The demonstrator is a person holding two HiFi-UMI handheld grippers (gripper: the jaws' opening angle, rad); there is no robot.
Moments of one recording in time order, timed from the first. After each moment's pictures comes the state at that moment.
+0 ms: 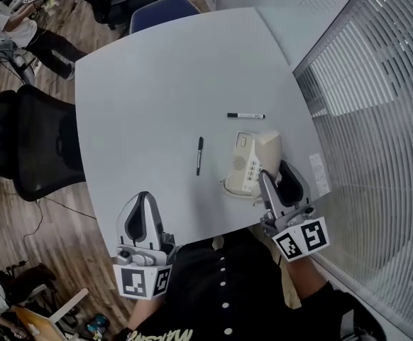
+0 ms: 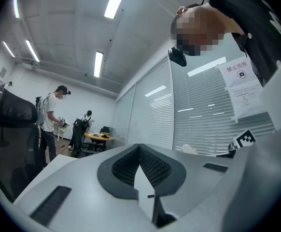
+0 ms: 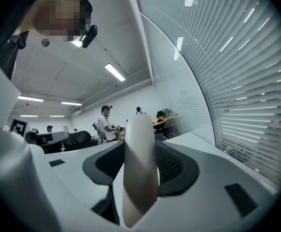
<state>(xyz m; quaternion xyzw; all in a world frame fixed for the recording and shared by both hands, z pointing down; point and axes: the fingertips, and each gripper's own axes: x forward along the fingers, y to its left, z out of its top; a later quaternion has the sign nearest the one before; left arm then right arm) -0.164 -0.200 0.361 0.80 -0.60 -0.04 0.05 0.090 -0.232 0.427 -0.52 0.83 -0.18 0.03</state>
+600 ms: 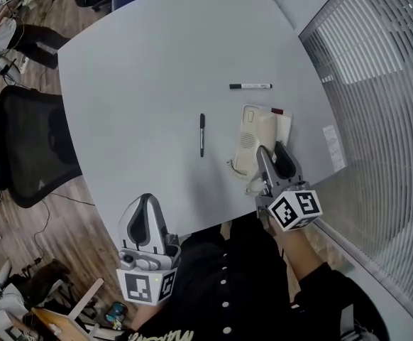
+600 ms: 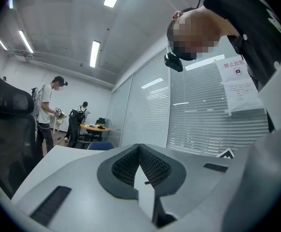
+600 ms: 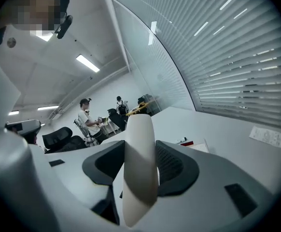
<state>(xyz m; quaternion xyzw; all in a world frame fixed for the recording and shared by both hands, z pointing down) -0.166 -0.199 0.407 0.82 -0.57 0.00 0.09 0.092 -0.241 0.566 -0.59 0.74 -0.32 0.01</state>
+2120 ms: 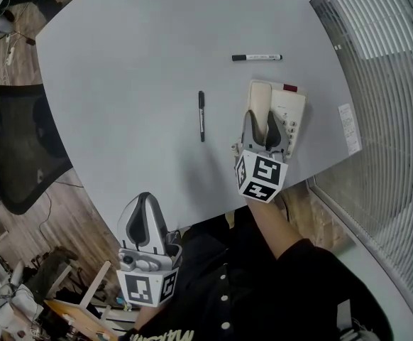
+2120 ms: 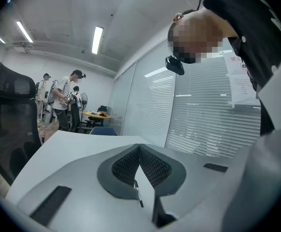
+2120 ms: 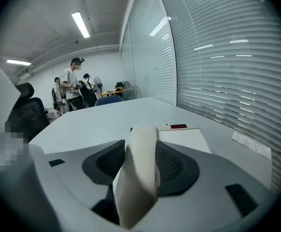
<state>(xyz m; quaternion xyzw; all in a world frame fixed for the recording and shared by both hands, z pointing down) -0.170 -0.202 0.464 0.81 -0.56 0.05 0.15 0.072 -0.277 0.665 -0.71 0.63 -0.25 -0.17</state>
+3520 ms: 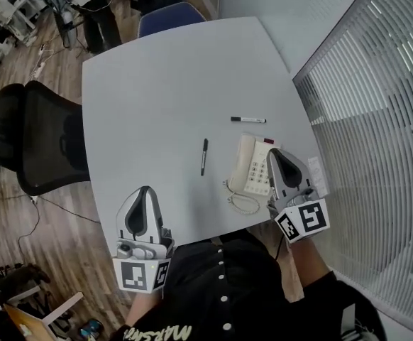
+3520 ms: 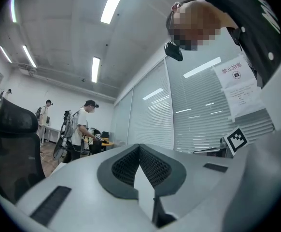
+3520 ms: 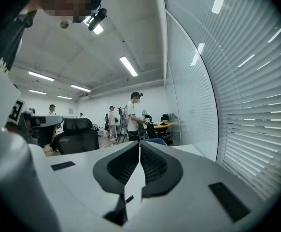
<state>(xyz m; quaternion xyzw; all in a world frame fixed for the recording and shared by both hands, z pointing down) -0.174 -0.195 0.371 0.80 -0.59 -0.04 0.02 0.083 -0.260 0.435 -0.51 0.86 -0.09 -0.04</state>
